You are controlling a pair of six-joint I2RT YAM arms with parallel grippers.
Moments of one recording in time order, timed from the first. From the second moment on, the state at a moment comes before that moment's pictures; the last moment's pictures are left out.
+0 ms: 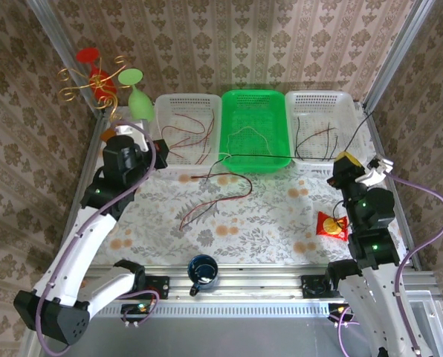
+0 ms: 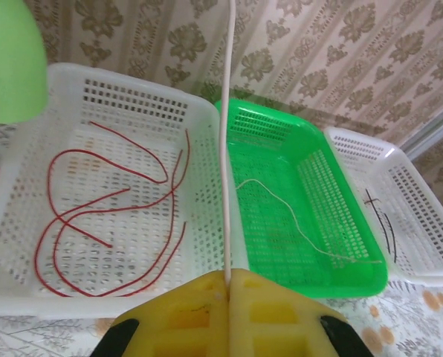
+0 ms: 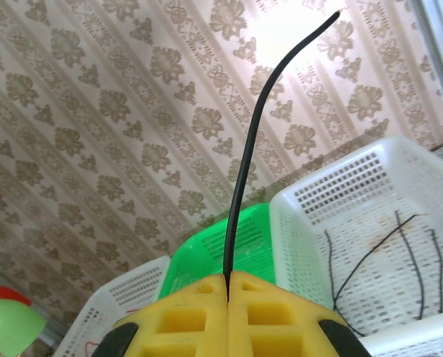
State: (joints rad) left arm -0.38 0.96 1.02 -0.39 0.05 -0.44; right arm 0.07 0.46 0.58 -0.07 0.13 0.56
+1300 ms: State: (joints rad) left arm -0.30 1.00 0.97 -0.44 0.19 -0.52; right arm 0.05 0.72 0.88 -0.08 0.35 0.42
